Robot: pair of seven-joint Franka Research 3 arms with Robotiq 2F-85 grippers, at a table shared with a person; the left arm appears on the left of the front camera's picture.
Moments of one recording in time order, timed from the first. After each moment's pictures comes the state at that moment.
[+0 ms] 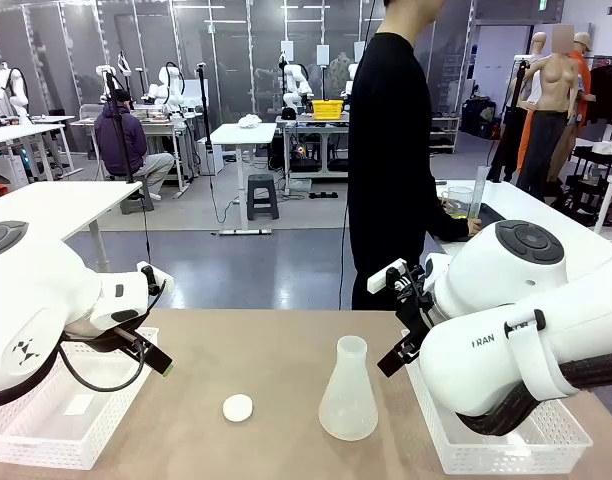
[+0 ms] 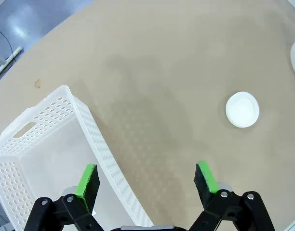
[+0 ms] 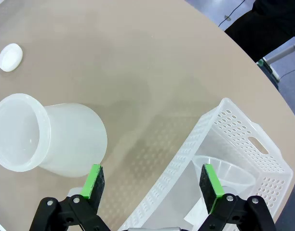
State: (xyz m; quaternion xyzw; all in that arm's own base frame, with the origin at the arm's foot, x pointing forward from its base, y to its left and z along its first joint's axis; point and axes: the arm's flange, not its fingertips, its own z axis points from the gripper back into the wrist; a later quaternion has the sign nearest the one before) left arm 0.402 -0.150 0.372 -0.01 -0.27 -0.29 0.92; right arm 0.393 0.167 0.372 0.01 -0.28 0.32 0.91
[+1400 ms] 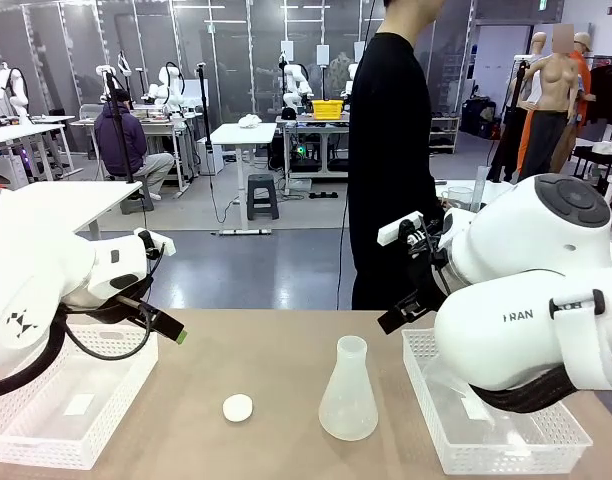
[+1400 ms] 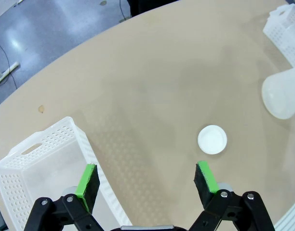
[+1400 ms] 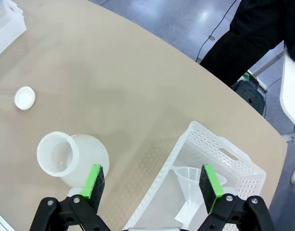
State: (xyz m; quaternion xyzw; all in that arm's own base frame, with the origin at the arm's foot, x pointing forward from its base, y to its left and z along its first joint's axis) left arm 0.398 -0.164 0.420 -0.06 -0.31 -0.27 0.91; right arm 0.380 0.164 0.440 0.02 -0.34 0.28 0.90
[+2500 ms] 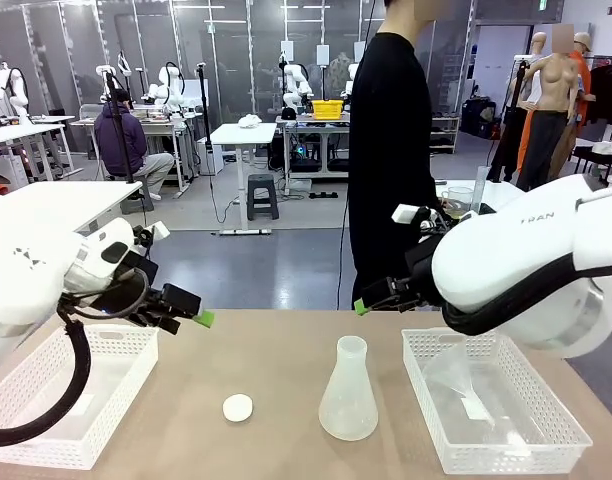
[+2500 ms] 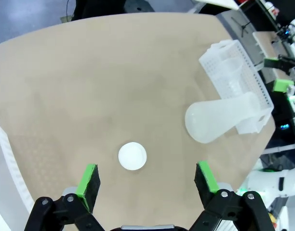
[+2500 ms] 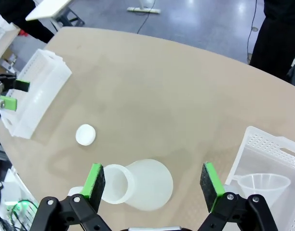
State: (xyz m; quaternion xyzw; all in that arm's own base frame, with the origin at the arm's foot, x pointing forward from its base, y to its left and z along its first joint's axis) left arm 0.409 -0.173 0.418 -0.28 -0.26 -0.19 0.90; right arm 0.394 0.165 0.439 0.22 -0.32 0.18 0.90
